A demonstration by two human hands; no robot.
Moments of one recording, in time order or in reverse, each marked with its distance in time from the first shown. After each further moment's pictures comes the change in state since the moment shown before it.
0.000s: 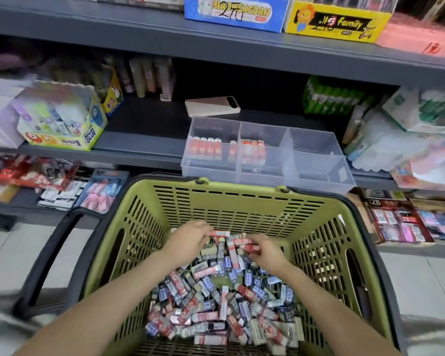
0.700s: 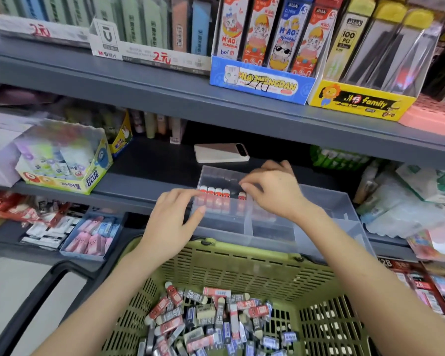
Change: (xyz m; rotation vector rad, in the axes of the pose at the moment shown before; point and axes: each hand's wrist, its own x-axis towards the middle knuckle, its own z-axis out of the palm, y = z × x) left_hand 0.034 0.003 -0.141 -0.185 0.560 -0.128; right_hand 0.065 -0.167 -0.203 -0.607 0.517 -0.495
